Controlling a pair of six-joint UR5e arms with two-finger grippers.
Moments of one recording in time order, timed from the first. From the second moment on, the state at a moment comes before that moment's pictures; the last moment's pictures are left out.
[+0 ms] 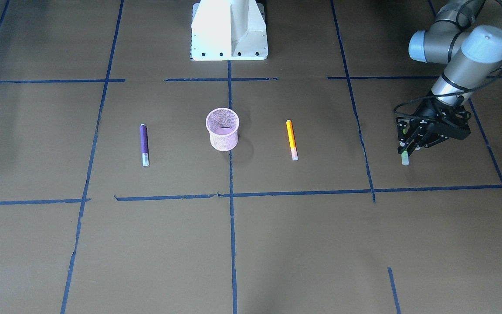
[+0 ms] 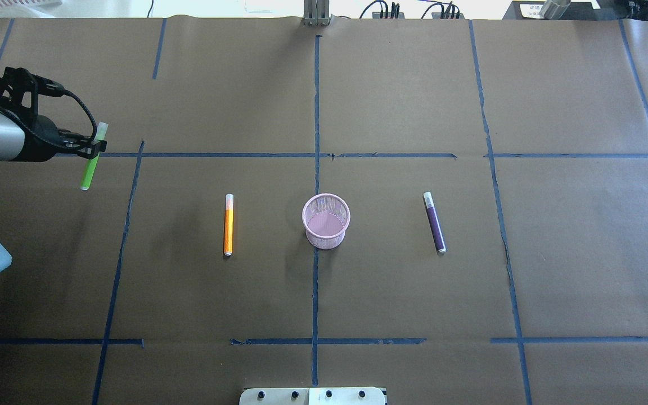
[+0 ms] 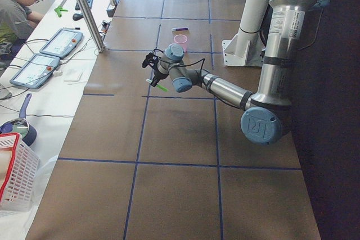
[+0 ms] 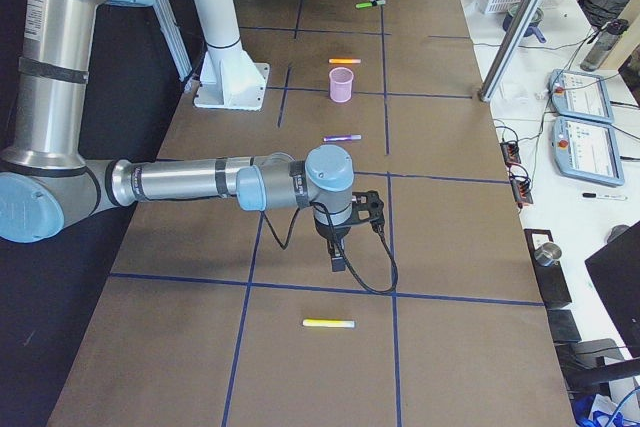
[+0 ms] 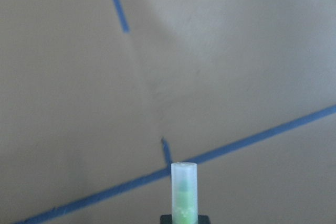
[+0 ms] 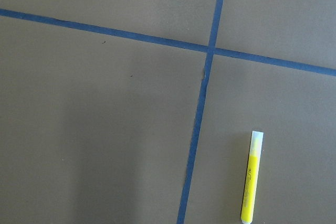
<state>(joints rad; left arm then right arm) -0.83 -1.70 -1.81 -2.29 -1.81 -0.73 1.52 -1.78 1.88 -1.52 2.31 -0.03</state>
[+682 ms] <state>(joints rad) -0.45 -1.99 -1.84 -2.15 -1.21 -0.95 1.52 -1.78 1.88 -1.52 2.33 -0.03</state>
